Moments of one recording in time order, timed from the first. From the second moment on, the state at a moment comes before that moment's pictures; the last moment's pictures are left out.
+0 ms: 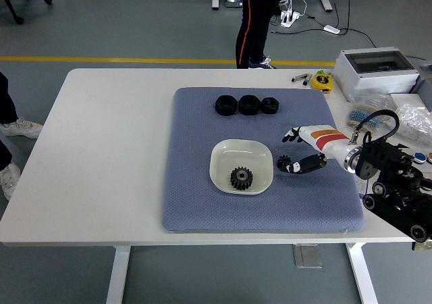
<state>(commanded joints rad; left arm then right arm) -0.02 0.07 -0.26 -0.22 0.75 0.33 0.19 0.86 -0.36 0.30 0.91 -1.60 -0.21 0.01</state>
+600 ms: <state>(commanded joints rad) -0.02 0.07 -0.28 -0.22 0.78 0.32 0.20 0.84 -0.29 0.25 0.81 -1.60 -0.34 0.01</state>
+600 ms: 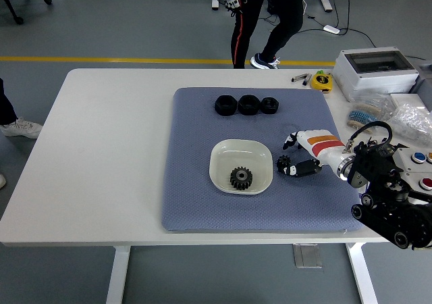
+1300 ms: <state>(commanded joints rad) -0.03 0.08 -0.30 -0.22 0.81 0.31 0.20 0.81 -0.29 0.24 0.81 -1.59 -0.38 0.04</state>
